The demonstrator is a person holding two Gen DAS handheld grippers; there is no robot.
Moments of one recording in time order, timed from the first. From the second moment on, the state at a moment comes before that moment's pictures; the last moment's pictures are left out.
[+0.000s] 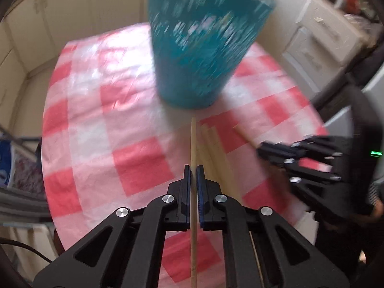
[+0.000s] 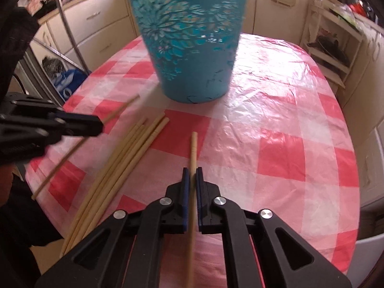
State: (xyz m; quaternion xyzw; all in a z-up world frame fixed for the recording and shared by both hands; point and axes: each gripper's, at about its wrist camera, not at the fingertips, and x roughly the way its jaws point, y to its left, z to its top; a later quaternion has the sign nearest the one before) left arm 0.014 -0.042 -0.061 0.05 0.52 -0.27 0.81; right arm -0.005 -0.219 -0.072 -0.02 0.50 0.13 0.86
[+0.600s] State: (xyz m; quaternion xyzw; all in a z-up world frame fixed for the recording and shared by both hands) left arm 0.069 -0.039 0.105 -0.12 0.20 -0.27 0.94; right arm -0.021 -0.235 -0.078 0.04 0.44 0.13 0.89
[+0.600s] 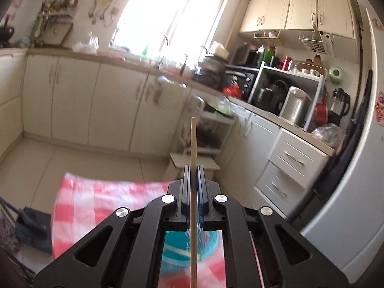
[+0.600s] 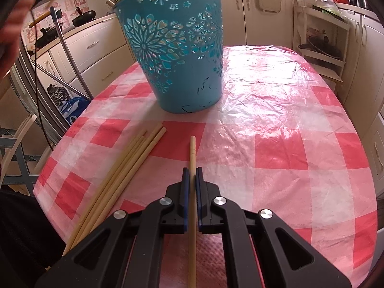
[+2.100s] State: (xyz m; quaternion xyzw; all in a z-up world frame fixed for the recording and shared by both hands) left arm 0.039 0.058 0.029 -0.21 0.28 -0.03 0.94; right arm -0.025 -0.259 0.054 0.16 0.32 0.18 0.92
